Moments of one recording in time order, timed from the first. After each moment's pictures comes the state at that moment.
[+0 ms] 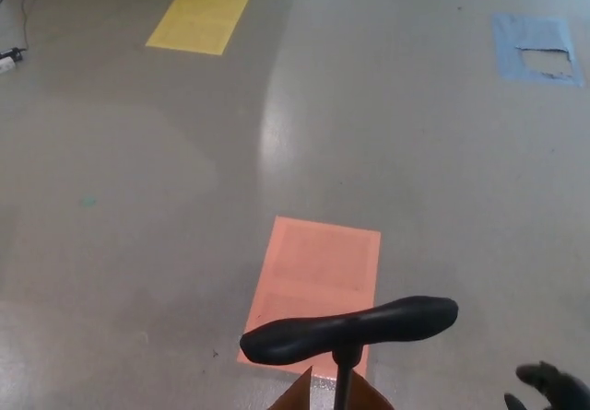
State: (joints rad) left_arm -0.29 0.63 -0.05 1.18 0.16 -0.16 -0.15; right_arm -0.42 -0.33 0.17 1.22 -0.29 -0.07 0.00
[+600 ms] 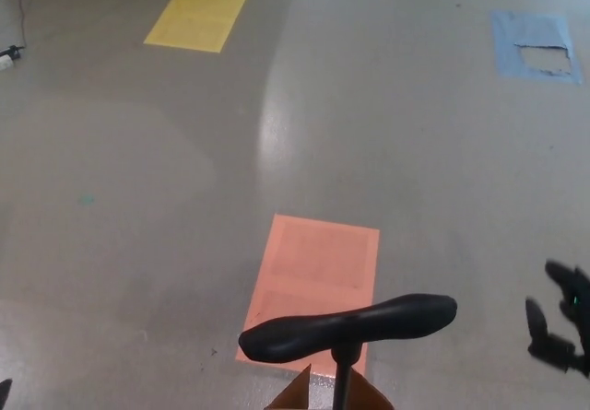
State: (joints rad) left_arm -0.30 0.63 0.01 1.21 0.14 -0.27 -0.19; right_arm -0.39 -0.31 -0.07 0.97 -0.21 -0.27 -0.12
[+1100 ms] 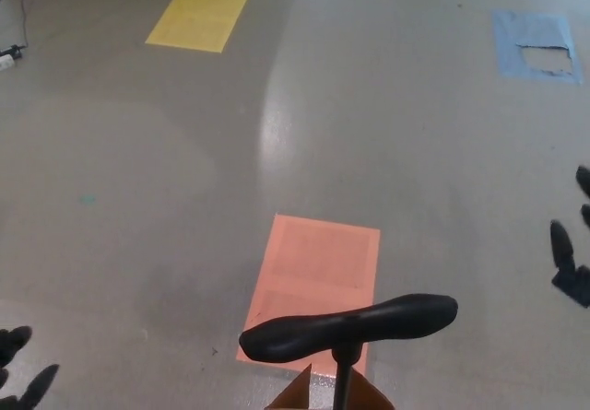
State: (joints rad) left_arm -0.31 0.56 -0.02 1.14 0.14 -0.27 -0.19; right_arm -0.26 -0.31 -0.16 0.48 -0.17 -0.28 -0.12
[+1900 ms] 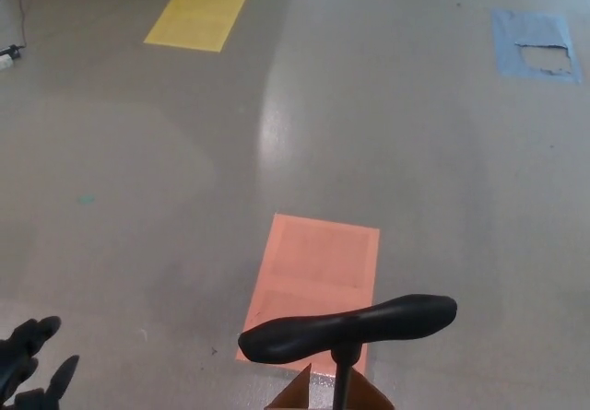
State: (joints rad) left_arm -0.32 0.53 -0.04 1.11 0.14 -0.27 -0.19; right_arm -0.47 -0.55 -0.22 -0.09 -0.03 -0.08 -0.01
